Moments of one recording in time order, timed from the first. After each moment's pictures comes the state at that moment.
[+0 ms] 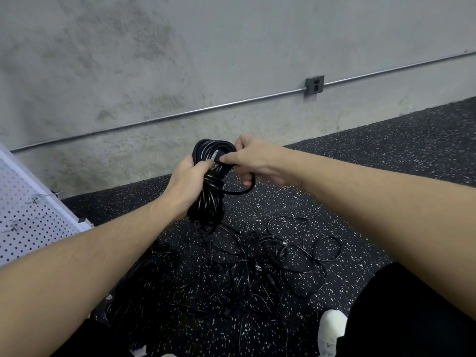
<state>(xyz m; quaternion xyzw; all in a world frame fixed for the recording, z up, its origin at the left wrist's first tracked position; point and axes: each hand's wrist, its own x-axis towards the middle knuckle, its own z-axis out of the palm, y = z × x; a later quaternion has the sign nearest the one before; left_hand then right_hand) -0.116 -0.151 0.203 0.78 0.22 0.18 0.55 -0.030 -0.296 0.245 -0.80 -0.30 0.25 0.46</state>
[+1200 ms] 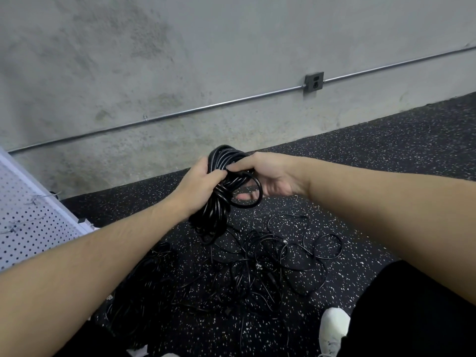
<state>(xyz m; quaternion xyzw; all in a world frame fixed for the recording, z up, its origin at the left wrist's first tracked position) -0.117 -0.164 0.201 0.84 0.12 0.13 0.51 -0.016 -0.314 0.221 -0.64 -0.20 0.46 0.58</state>
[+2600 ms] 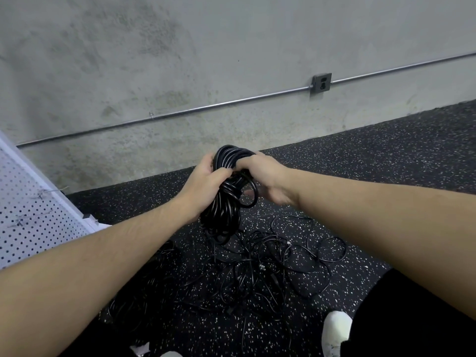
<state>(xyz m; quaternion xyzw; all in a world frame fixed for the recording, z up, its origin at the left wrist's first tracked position) -0.115 -0.162 0.191 0.77 0.15 0.15 0.60 -0.025 -0.284 0.201 -0.70 -0.16 0.32 0.62</state>
